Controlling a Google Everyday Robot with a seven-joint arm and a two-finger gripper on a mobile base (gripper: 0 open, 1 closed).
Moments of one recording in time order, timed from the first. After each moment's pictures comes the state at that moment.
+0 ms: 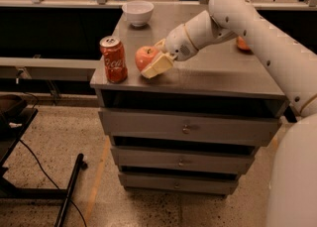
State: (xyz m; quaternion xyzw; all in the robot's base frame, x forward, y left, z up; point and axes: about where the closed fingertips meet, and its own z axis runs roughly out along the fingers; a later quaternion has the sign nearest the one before) arm 0.658 0.020 0.852 -0.61 0.65 0.30 0.33
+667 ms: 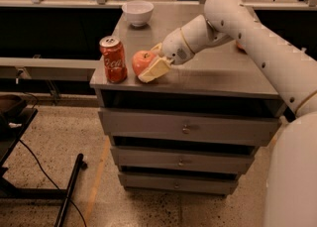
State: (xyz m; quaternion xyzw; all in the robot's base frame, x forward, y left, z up) arm 0.651 0.029 0.840 -0.62 0.65 0.32 0.32
